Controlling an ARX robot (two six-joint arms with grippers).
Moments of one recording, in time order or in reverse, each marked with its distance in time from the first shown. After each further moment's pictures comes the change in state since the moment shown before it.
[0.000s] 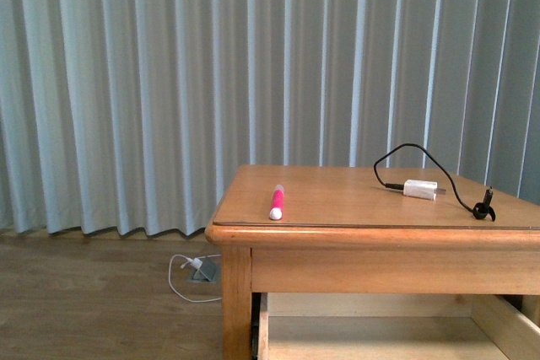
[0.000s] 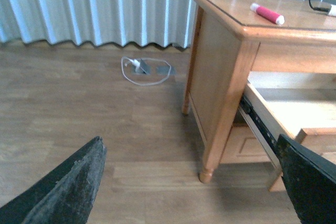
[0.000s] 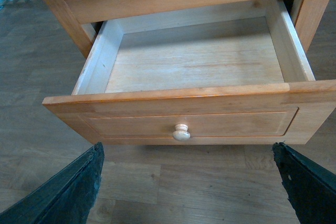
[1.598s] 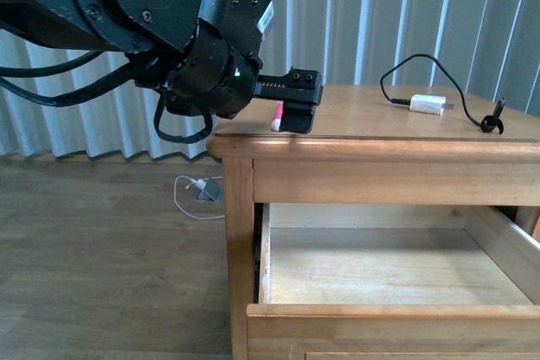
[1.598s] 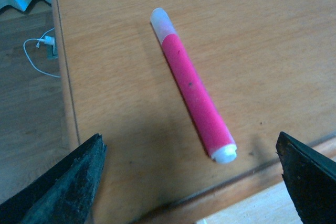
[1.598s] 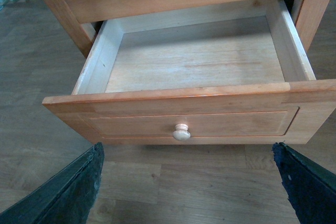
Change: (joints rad) left arm -0.407 1.968 1.523 0.110 -0.156 0.089; right arm 0.000 0.000 0.000 0.000 0.000 0.000
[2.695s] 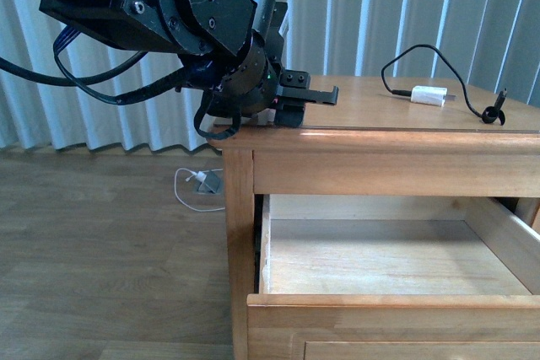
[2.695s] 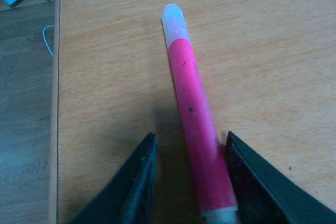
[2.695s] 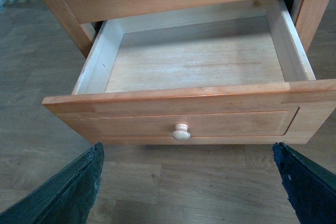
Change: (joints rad) left arm -0.029 0.137 0.167 -0.089 -0.144 -0.053; right arm 0.000 0.000 0.000 0.000 0.000 0.000
